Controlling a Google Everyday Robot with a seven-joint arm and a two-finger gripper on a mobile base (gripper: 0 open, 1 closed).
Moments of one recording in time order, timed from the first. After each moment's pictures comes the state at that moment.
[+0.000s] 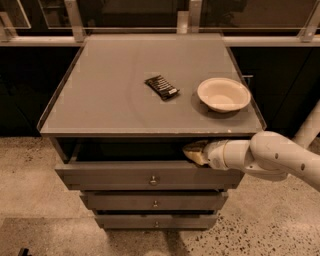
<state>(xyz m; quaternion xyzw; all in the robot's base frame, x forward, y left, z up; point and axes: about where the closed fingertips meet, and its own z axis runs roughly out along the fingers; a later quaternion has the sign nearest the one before) 0.582 -0.124 0.662 -0.39 0.78 0.21 0.44</state>
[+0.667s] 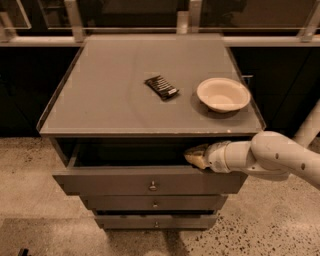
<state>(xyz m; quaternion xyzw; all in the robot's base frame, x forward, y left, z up) 0.570 -0.126 0.656 -0.39 0.79 0.22 0.41</state>
